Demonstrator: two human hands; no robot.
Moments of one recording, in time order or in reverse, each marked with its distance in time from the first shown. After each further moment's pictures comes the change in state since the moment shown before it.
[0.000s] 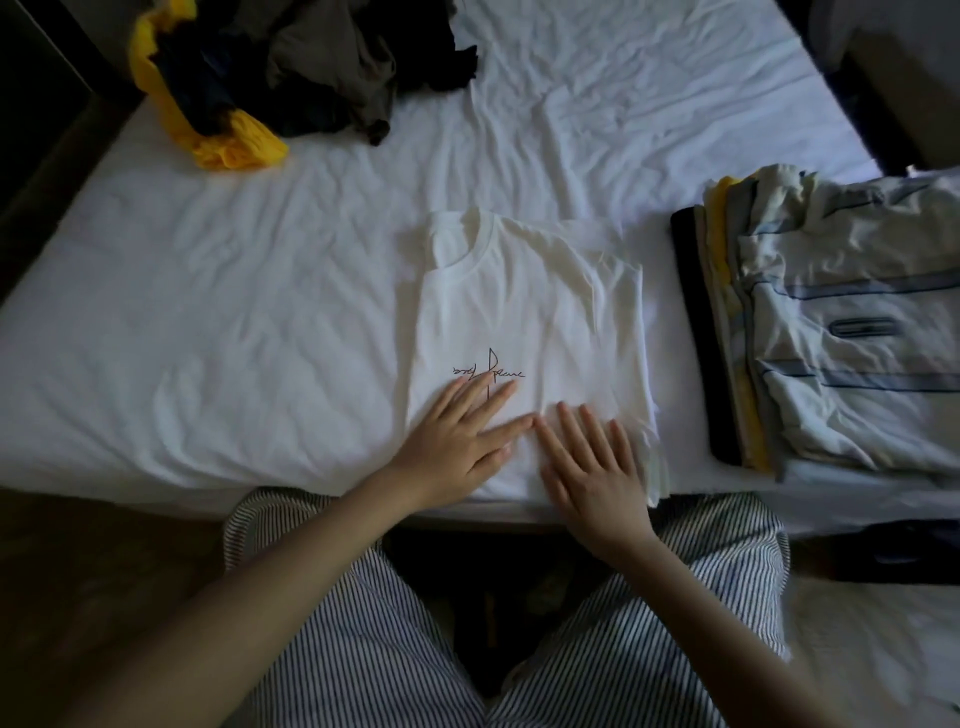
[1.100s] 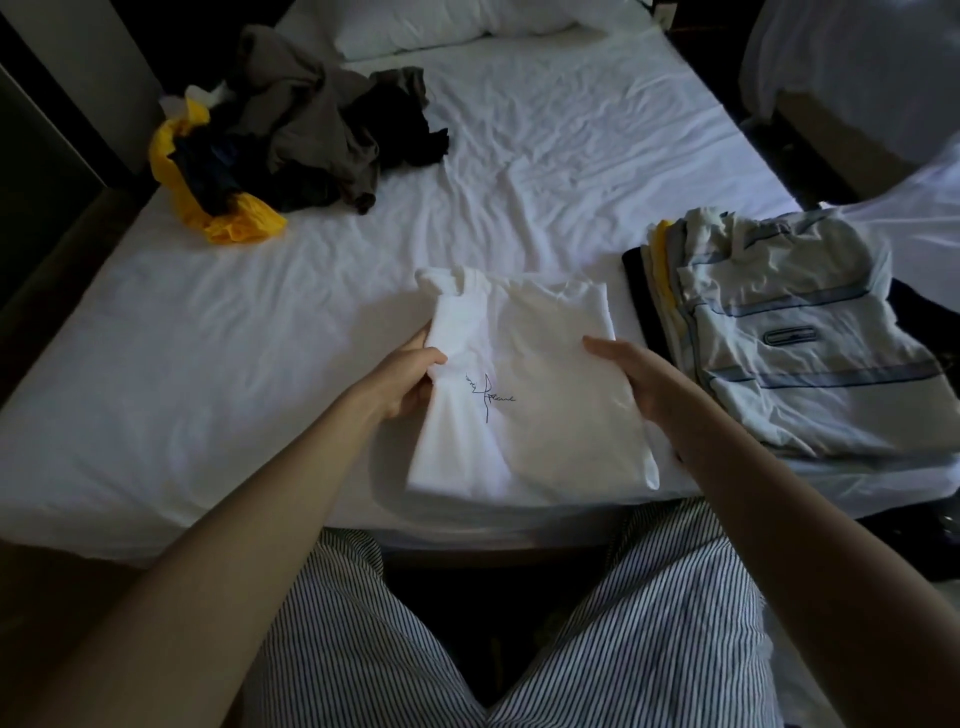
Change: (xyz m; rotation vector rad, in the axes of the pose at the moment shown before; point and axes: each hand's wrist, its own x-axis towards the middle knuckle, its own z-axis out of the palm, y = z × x) left_hand 0.078 -0.041 -0.085 -1.461 -0.027 -1.076; right_hand 0.100 0.065 -0.109 1.641 -0.289 0.825
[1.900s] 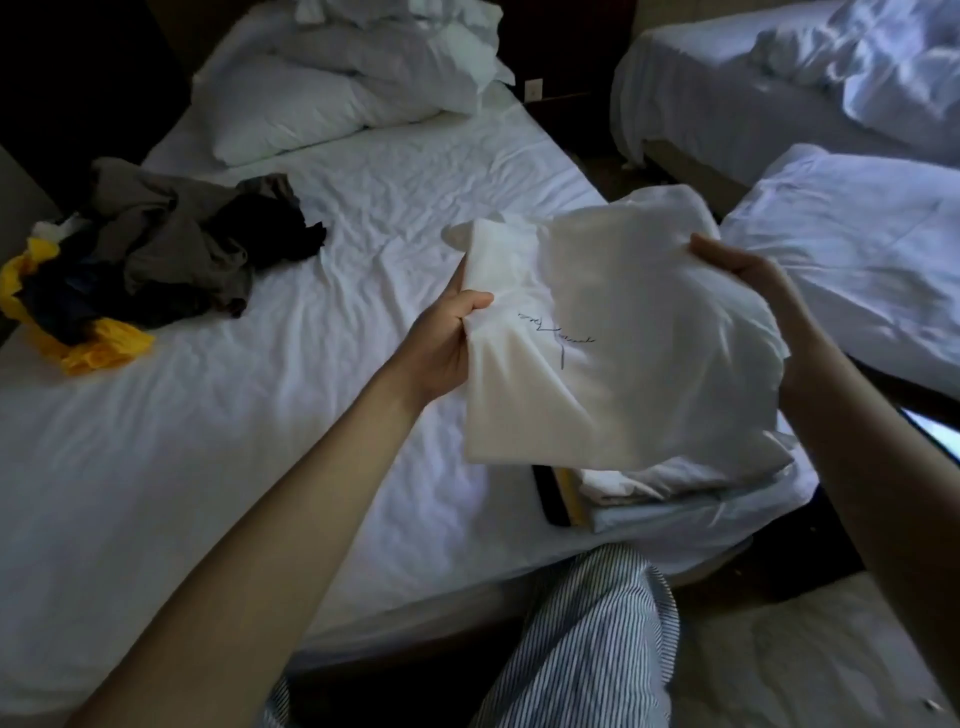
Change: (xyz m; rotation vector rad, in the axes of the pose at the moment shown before) left_hand -0.004 0.122 0.213 -0.341 -0.412 0.285; right_hand -0.111 -0.140 -0.175 0.217 0.129 -0.390
